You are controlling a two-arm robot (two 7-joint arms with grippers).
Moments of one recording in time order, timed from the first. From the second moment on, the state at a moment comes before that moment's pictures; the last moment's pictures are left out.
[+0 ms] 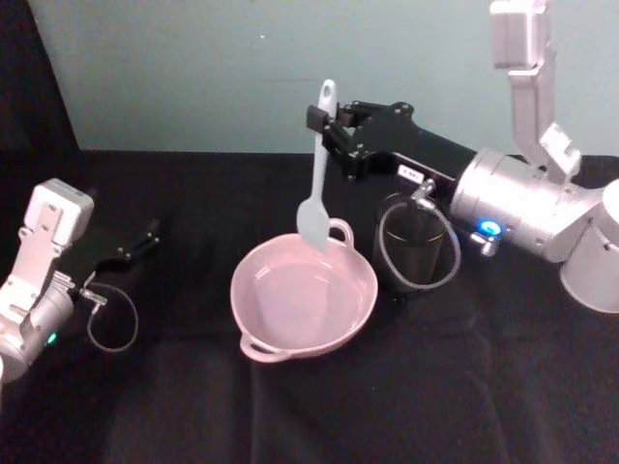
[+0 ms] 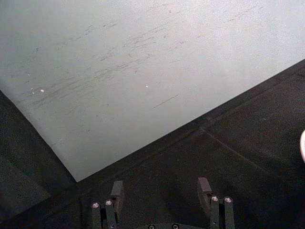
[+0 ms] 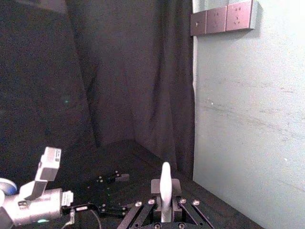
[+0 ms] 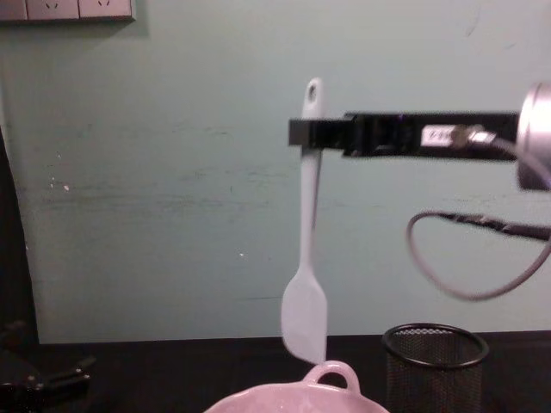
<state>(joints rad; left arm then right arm) -0.20 0.60 0.45 -1.41 -0.25 -0.12 0.03 0.44 0.48 -0.50 -1.72 0.60 0.23 0.40</state>
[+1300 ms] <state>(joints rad) -0.20 0.60 0.45 -1.41 -0.25 -0.12 0.03 0.39 0.41 -0.58 -1.54 0.48 0.08 0.55</state>
